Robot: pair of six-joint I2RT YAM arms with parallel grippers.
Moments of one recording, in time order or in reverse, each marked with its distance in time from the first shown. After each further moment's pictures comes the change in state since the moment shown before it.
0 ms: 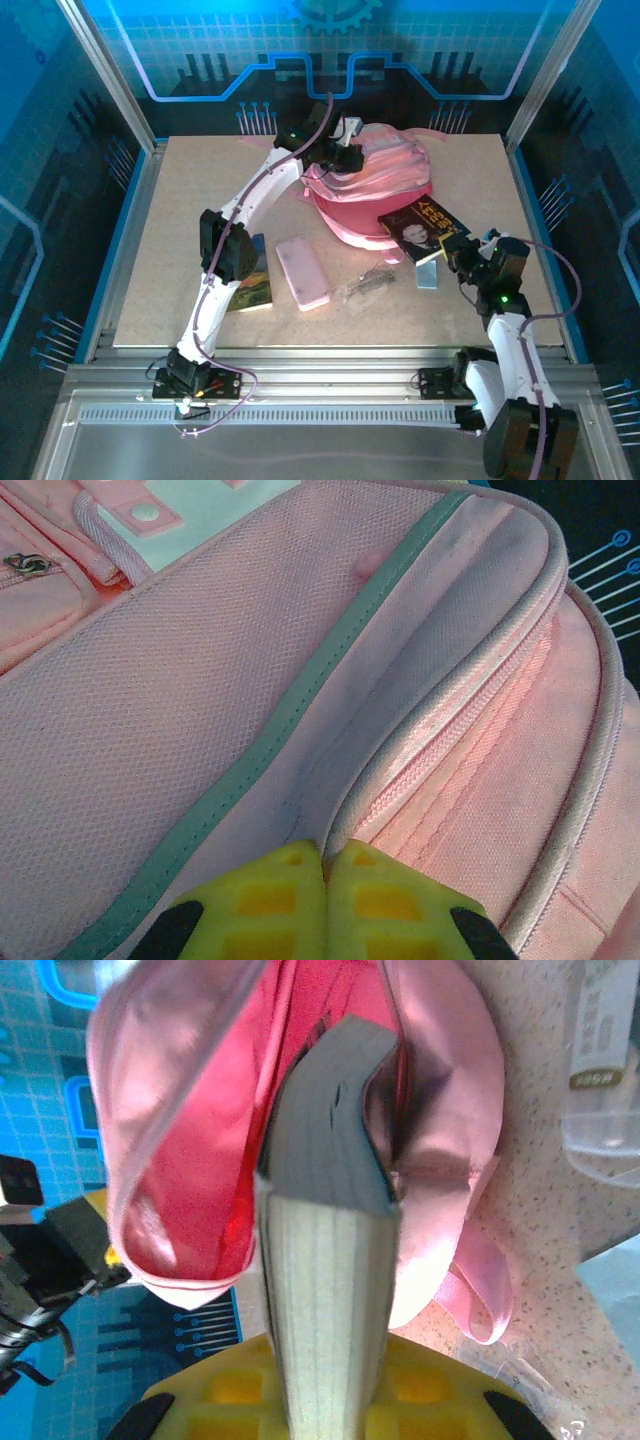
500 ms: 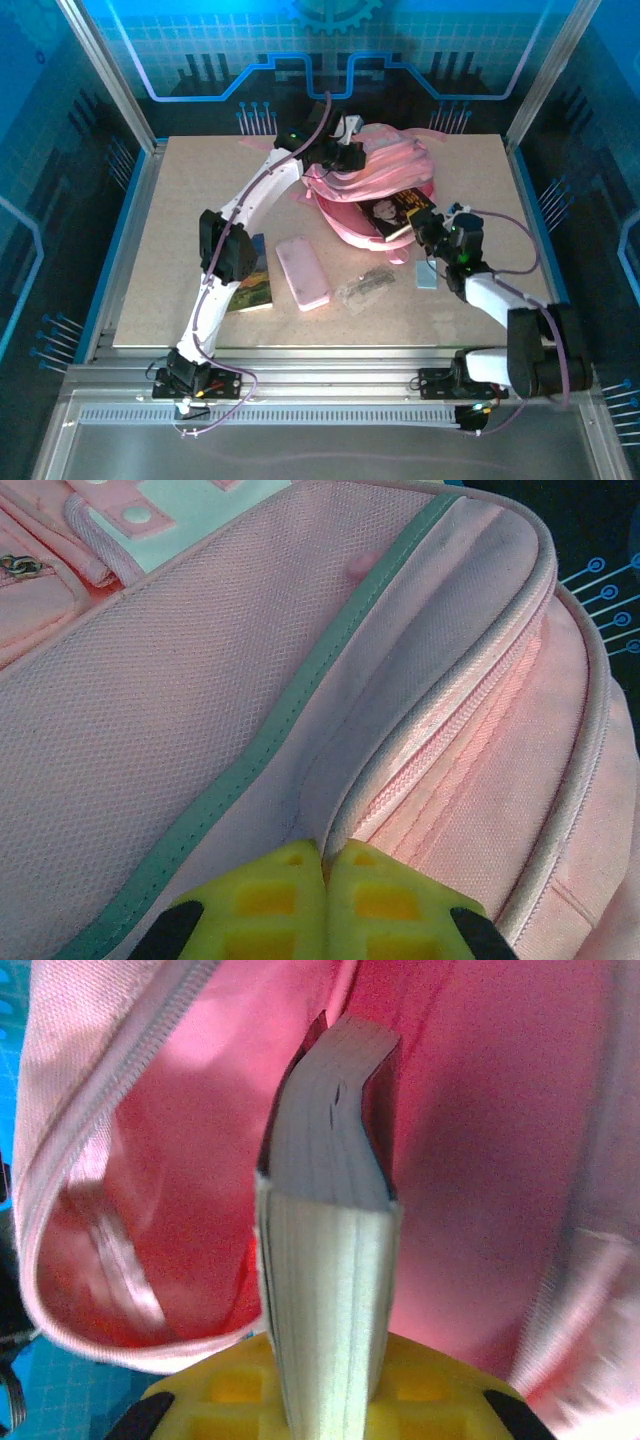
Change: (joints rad) left arm -0.007 -0.011 -0.011 0.027 0.010 -0.057; right arm 0.288 0.507 0.117 0.526 0.213 0.079
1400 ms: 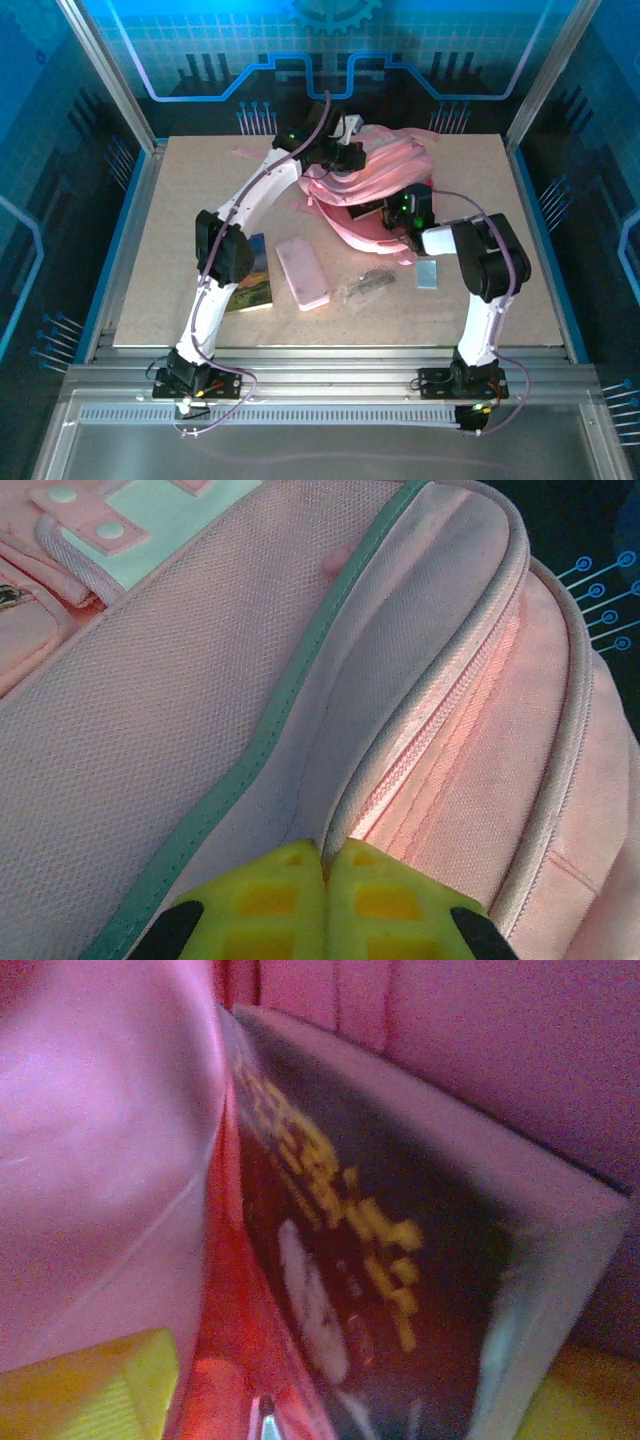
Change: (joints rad) left arm -0.003 -0.046 -0.062 0.023 -0.003 -0.001; right arm 0.140 0.574 0.419 0.029 0.141 0.194
